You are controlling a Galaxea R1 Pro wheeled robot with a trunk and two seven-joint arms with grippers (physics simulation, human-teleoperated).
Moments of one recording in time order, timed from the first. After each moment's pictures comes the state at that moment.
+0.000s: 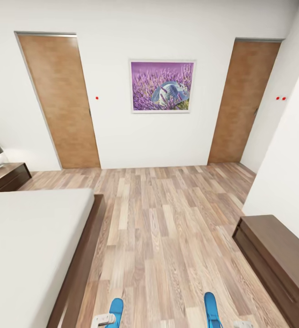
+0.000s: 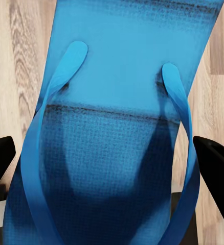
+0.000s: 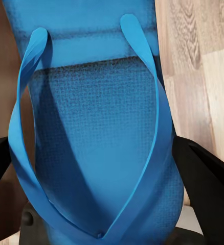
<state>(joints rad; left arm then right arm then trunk) -0.42 0.00 -0.21 -0.11 0.37 0.01 -0.35 -0.38 -0.23 0.16 -0.11 -0.44 -0.02 0.65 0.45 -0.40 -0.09</state>
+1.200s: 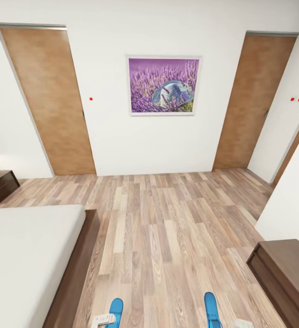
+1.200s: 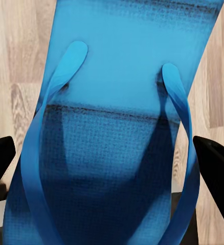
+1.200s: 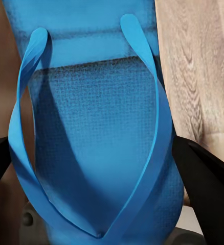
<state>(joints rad) -0.42 0.00 -0.21 -0.11 0.37 0.01 -0.35 -0.38 -0.23 0.16 -0.11 -0.44 -0.02 0.65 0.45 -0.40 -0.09</state>
